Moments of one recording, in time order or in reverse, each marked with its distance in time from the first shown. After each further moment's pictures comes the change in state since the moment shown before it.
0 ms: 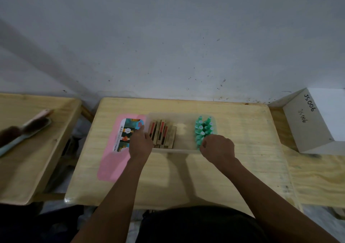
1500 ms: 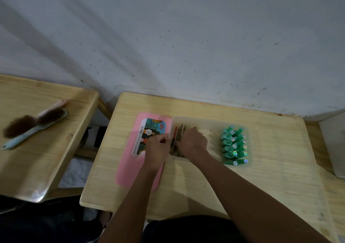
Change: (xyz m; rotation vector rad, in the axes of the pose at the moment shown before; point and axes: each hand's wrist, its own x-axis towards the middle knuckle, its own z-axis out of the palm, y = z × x) left_hand 0.025 -0.024 -0.024 -0.222 -0.144 -0.022; right_hand 0.067 -0.169 0.035 0.056 -0.153 0.032
